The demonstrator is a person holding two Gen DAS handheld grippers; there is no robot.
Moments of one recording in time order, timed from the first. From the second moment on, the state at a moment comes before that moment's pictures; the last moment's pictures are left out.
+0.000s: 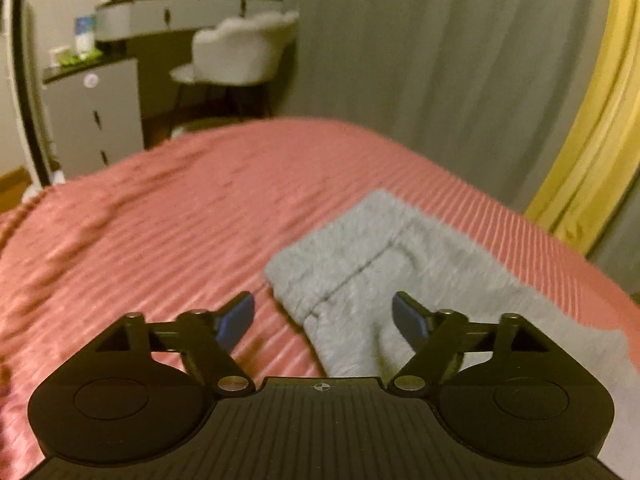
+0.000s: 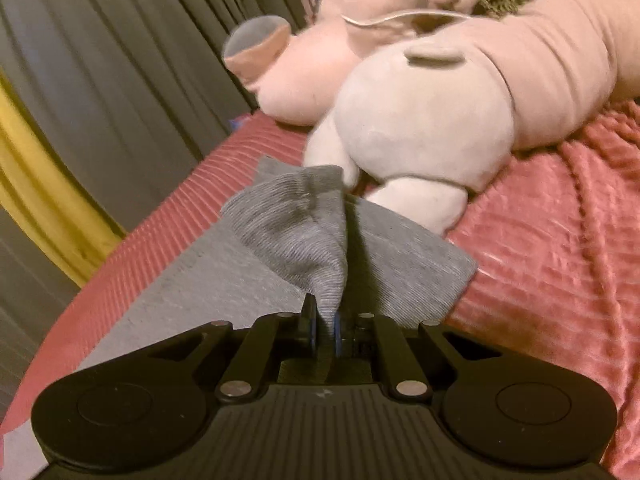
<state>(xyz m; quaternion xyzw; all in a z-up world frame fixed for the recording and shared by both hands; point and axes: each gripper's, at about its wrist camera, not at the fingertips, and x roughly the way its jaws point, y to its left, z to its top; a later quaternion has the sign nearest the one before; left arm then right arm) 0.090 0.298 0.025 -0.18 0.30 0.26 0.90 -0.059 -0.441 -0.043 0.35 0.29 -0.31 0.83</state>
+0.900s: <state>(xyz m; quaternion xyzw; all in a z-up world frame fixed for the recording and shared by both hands) 0.099 0.116 -0.025 -0.16 0.43 0.05 0.89 -0.113 -0.499 -0.083 0.47 0.24 -0.31 0.79</state>
